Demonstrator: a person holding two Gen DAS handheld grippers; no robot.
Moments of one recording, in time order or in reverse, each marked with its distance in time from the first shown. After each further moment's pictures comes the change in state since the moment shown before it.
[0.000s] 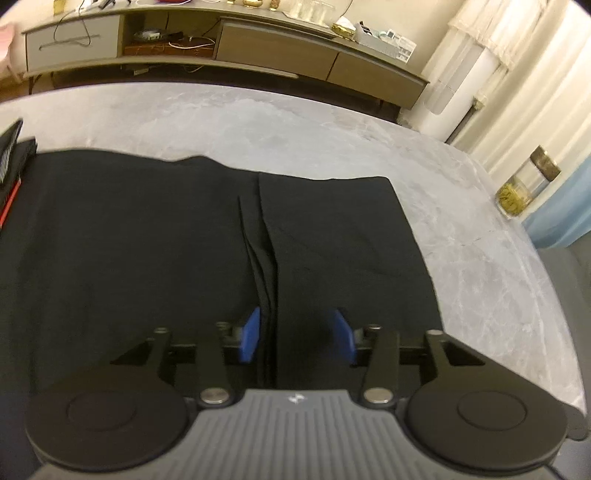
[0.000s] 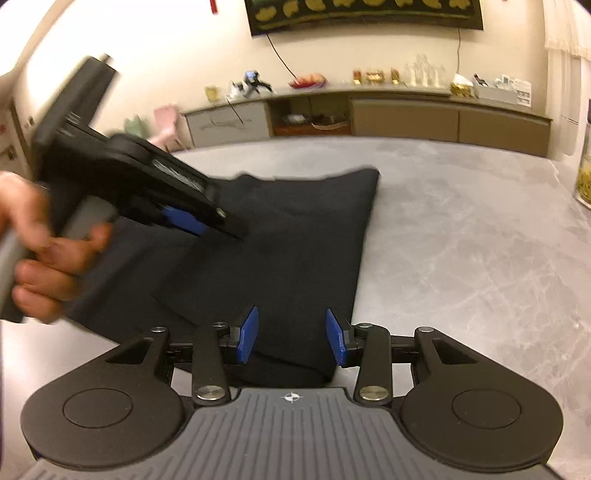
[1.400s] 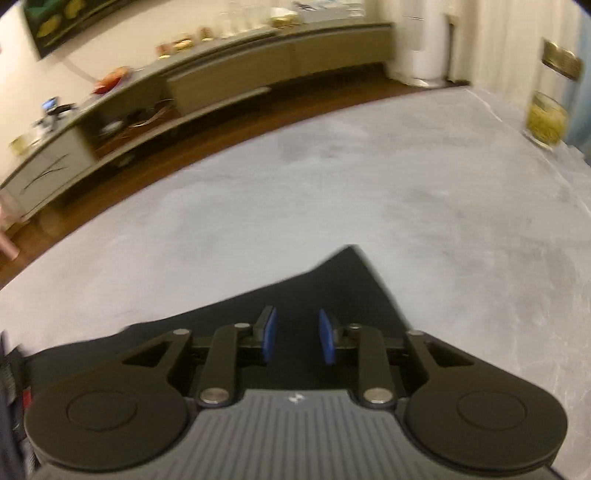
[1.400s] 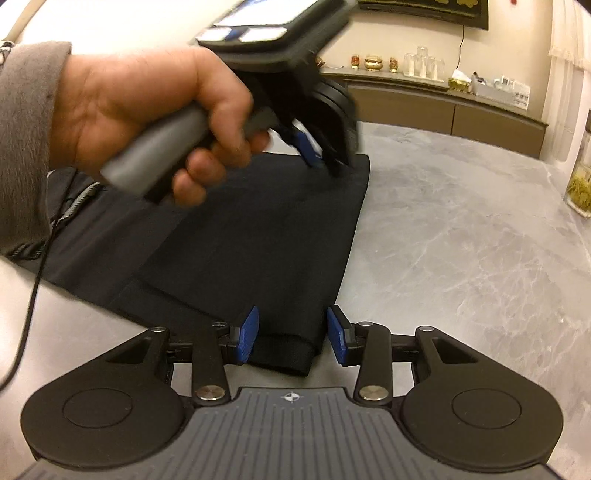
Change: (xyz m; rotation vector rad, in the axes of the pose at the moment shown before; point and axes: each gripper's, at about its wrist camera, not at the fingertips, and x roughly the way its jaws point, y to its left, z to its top) left arm 0.053 -0.102 0.068 0.395 -0.032 0.280; right arm -0.010 0.003 -0.007 -0.014 0.071 -0.030
